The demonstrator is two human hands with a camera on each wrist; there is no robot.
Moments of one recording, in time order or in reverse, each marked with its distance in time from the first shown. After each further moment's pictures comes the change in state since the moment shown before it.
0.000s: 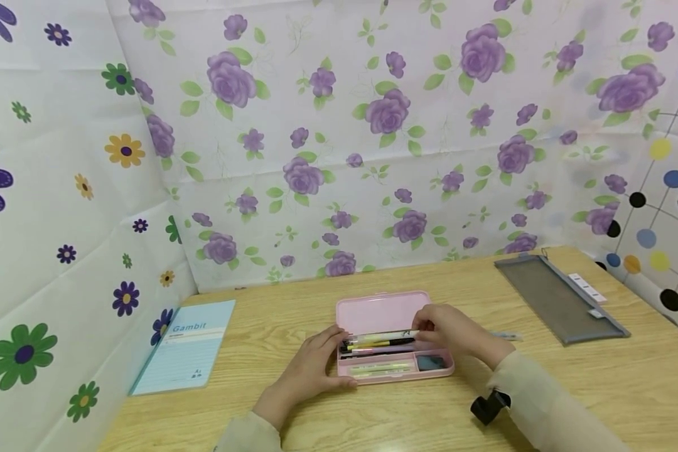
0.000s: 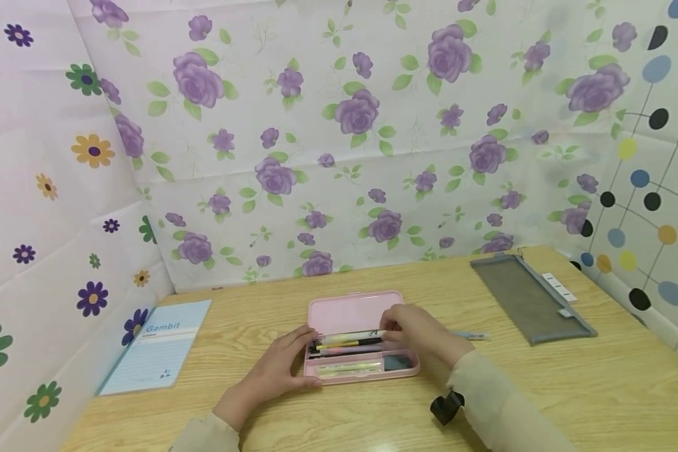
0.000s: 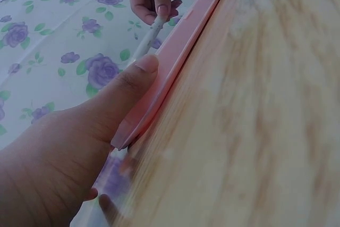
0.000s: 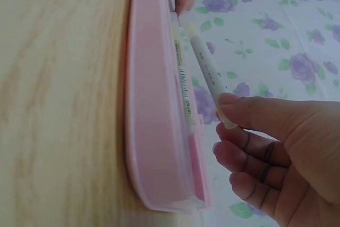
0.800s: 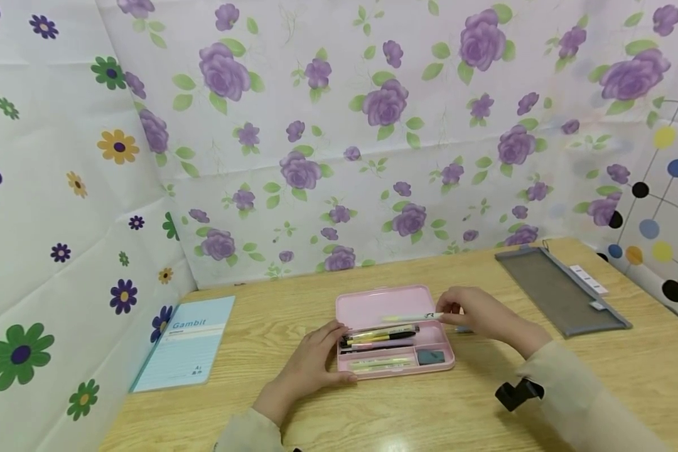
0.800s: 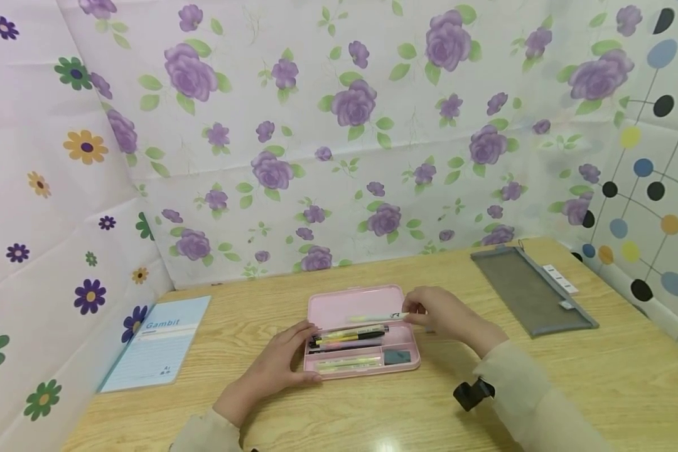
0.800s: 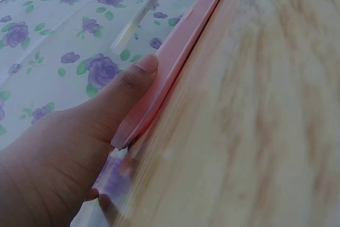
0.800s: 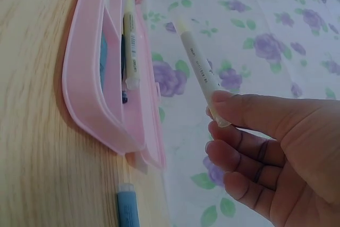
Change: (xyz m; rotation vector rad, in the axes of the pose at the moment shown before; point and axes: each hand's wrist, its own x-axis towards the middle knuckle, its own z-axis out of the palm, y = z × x) left_hand 0.000 0.001 0.000 0.000 -0.007 -0.014; right_hand -0.022 0.012 -0.039 -0.058 0.050 0.003
